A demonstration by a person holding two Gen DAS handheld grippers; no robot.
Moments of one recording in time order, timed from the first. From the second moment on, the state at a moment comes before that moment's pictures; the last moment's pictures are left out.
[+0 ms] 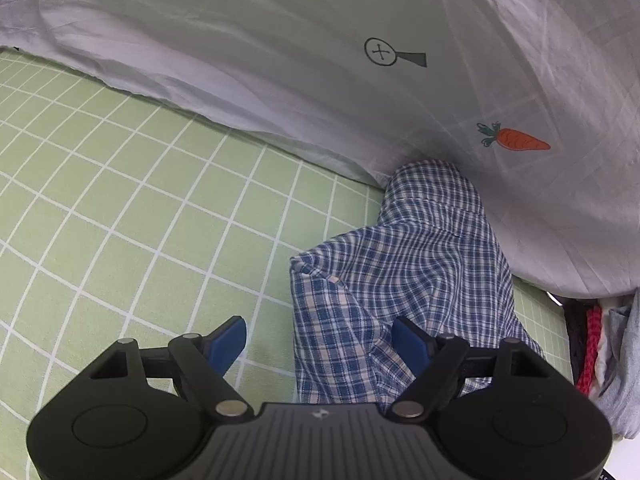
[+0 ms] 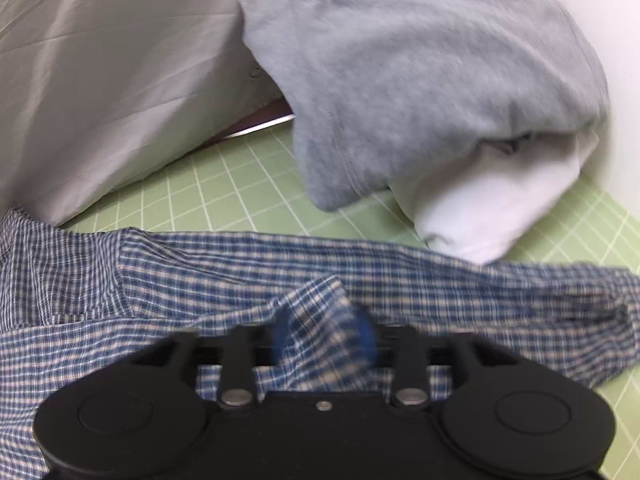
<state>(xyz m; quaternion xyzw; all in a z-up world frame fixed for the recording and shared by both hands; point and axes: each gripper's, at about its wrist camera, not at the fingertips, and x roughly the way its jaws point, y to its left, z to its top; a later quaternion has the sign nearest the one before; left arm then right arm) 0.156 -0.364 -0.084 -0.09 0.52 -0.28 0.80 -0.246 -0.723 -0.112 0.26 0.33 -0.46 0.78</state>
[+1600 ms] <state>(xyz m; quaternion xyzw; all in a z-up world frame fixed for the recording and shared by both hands) 0.197 -0.463 -0.101 0.03 0.46 -0.29 0.84 -0.222 -0.753 -0.095 0.17 0.31 -0.49 0.80</state>
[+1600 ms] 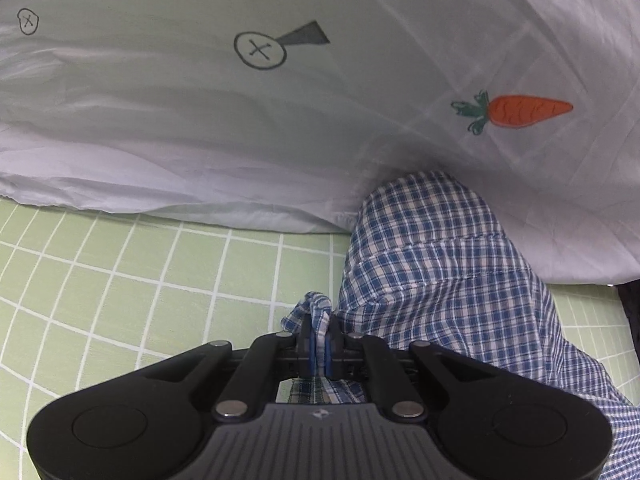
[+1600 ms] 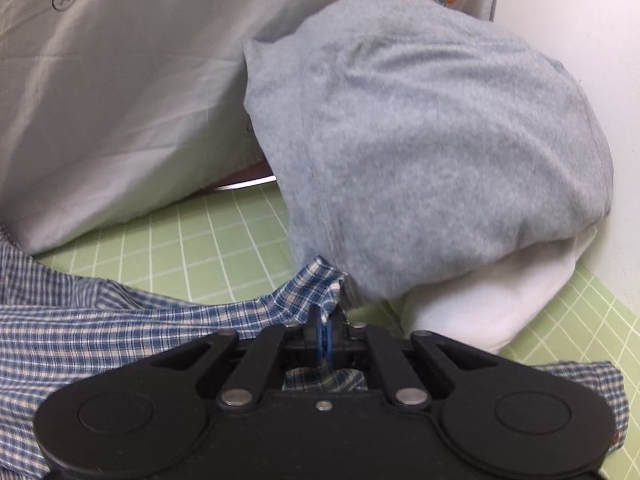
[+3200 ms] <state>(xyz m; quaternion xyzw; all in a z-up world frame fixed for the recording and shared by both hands) -0.113 -0.188 -0.047 0.01 0.49 -0.18 0.86 -0.280 -0.426 -0.085 0.02 0.38 -0.18 0.91</state>
